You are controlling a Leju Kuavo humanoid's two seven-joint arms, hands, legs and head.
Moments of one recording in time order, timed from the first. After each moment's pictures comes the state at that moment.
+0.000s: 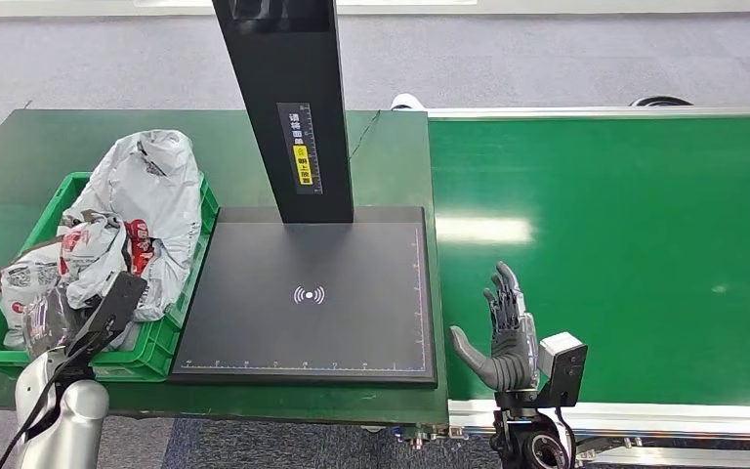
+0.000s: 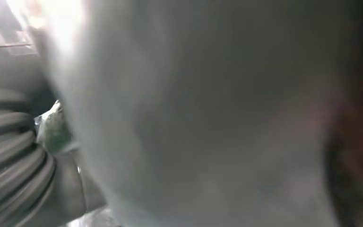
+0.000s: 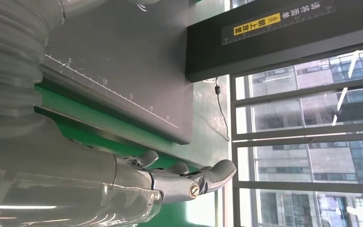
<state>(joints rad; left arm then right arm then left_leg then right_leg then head) -0.23 0.03 0.34 -1.23 -1.14 0.23 0.08 -0.03 0.19 0.05 -1.28 0.00 0.12 -0.50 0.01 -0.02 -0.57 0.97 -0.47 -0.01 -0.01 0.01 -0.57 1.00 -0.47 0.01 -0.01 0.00</state>
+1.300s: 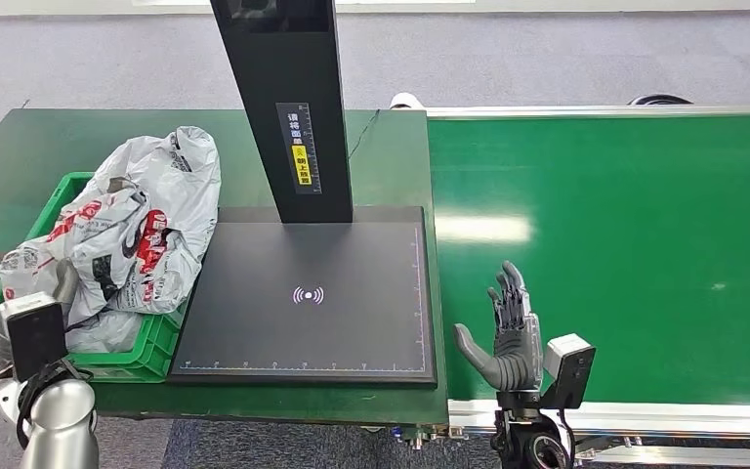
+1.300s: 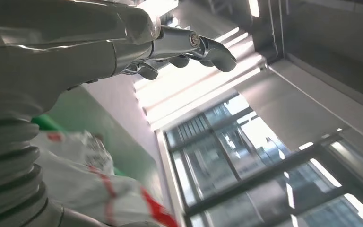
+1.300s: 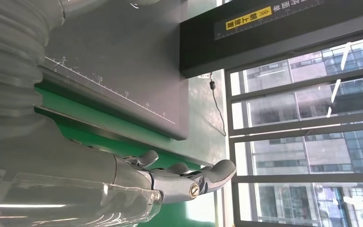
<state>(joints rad) -0.16 -0.04 0.29 -1.50 -0.54 0.61 -0.47 -0.02 0.19 0.05 -1.29 -0.03 0.10 -0.50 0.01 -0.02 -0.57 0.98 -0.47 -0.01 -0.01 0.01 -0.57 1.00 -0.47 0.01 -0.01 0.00</state>
